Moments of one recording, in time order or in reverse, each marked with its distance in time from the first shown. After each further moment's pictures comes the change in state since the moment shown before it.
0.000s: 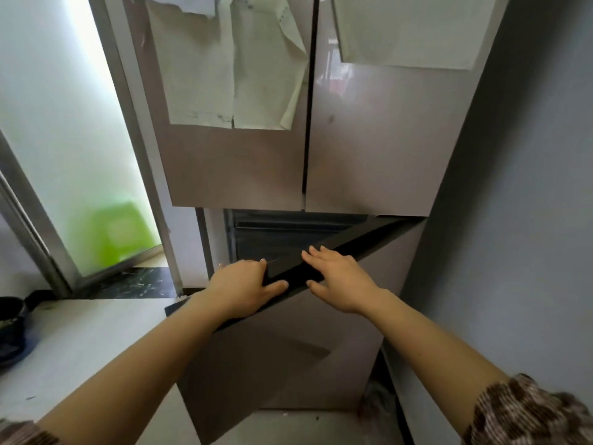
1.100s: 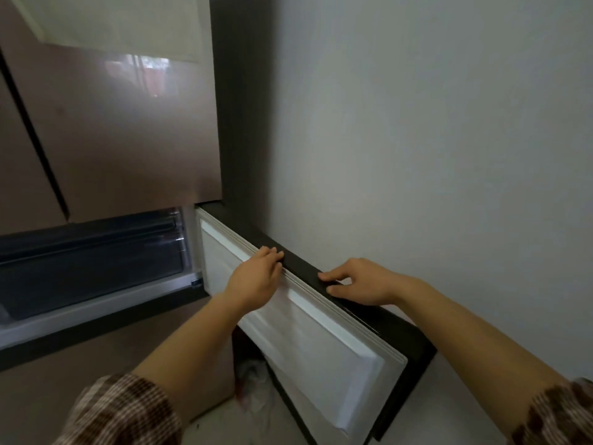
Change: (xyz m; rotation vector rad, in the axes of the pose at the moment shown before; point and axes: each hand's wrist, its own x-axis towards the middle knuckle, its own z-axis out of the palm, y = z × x) left_hand 0.017 0.324 0.071 -0.421 -0.010 0.603; right_hand -0.310 0.185 -0.091 0.252 -0.149 0.662
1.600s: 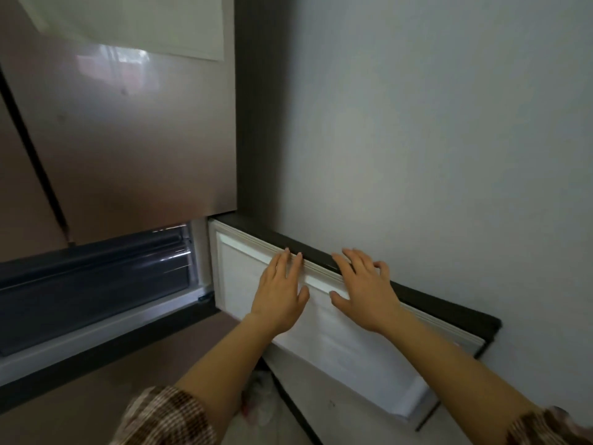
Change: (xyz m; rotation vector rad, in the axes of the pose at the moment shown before) left_hand 0.026 -0.053 0.017 0.098 0.023 0.078; right_hand 0.063 -0.047 0.052 -0.376 0.433 0.161
